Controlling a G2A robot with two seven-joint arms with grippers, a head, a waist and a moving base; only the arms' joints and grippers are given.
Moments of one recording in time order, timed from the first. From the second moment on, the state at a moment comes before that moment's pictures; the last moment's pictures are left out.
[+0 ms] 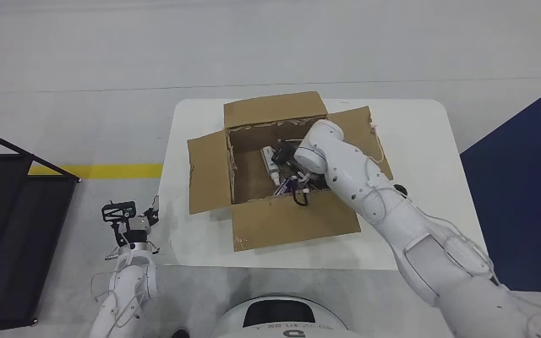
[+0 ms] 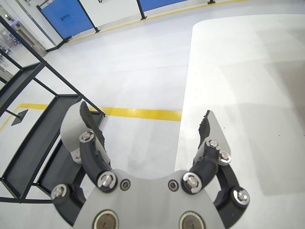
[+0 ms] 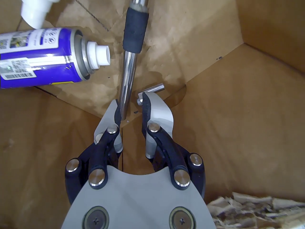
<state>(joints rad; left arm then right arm) 1.86 -1.29 -1.59 -1.55 1.42 0.30 0.22 -0.69 -1.39 0.66 -1.11 -1.11 -0.30 1.52</state>
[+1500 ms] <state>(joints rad) 1.86 -1.29 -1.59 -1.55 1.42 0.30 0.22 -0.70 -1.36 0.68 -1.13 -1.12 -0.21 1.51</state>
